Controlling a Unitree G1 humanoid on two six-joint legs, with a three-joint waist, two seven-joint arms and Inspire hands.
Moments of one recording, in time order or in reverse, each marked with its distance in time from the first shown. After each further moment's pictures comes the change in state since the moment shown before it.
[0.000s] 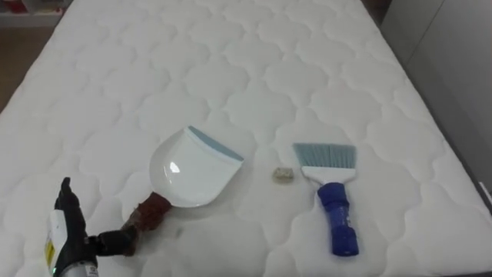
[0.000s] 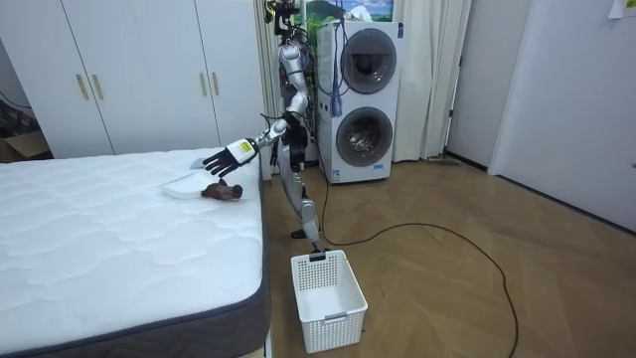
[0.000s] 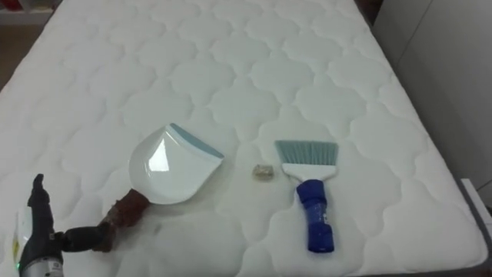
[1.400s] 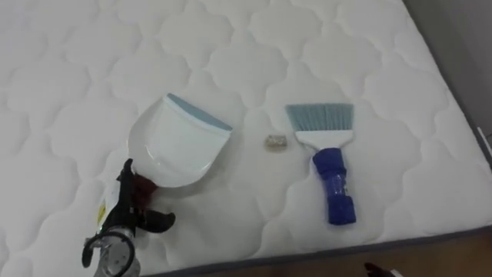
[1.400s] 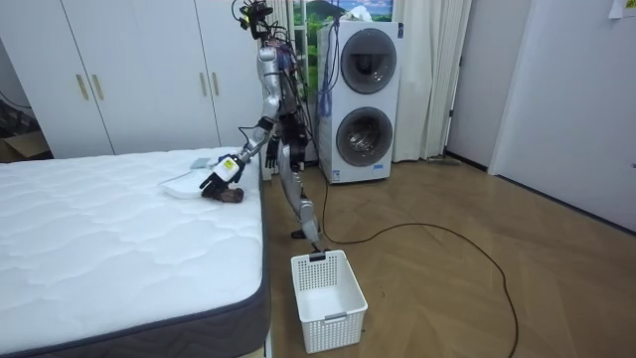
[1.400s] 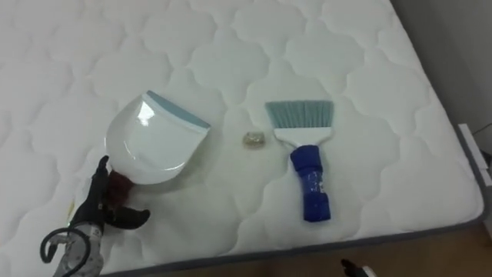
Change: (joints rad) left arm -0.313 0.015 -0.154 0.398 -0.006 -0.016 -0.138; right arm -0.187 -0.034 0.214 0.079 0.097 -0.061 -0.088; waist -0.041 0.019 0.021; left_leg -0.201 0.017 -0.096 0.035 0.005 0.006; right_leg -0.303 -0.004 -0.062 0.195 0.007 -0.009
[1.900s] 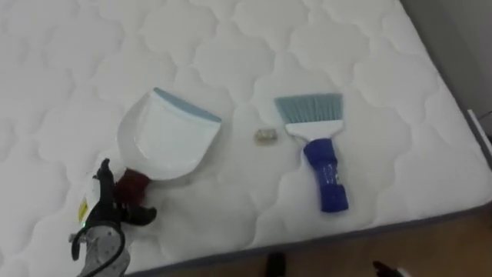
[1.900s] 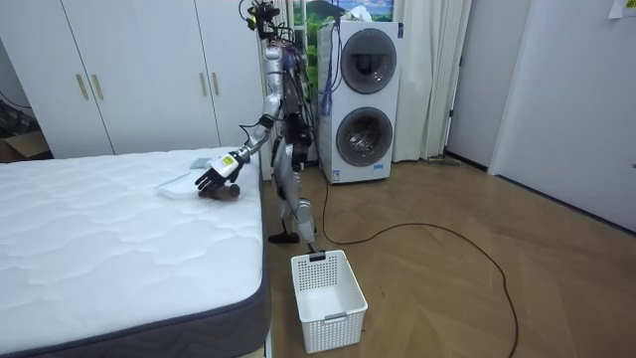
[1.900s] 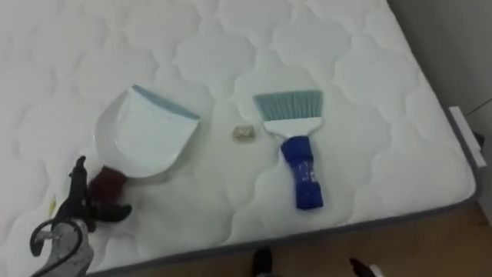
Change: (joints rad) left arm -0.065 0.027 0.043 0.085 0.014 0.000 0.091; right arm -0.034 -0.013 0.051 0.083 0.069 -0.004 -0.030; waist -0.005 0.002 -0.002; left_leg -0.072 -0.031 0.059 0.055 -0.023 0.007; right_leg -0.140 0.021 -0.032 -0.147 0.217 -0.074
